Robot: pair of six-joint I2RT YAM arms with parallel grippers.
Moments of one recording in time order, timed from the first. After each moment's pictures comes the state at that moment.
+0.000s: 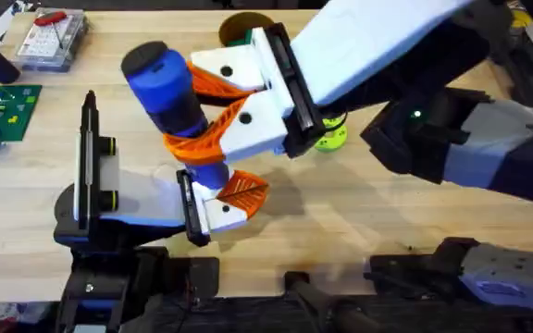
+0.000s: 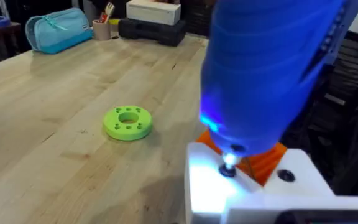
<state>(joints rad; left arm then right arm) -0.02 0.00 0.01 -0.14 1.26 0.02 0.78 1.36 0.84 0.80 -1.08 0.06</state>
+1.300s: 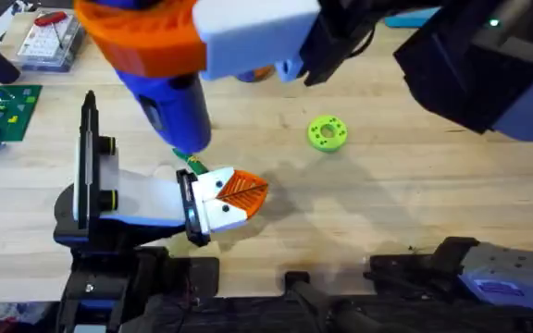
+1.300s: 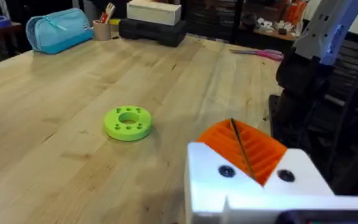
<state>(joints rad) -0.02 0.00 0.01 -0.14 1.26 0.02 0.75 1.37 1.17 0.67 -1.16 0.19</state>
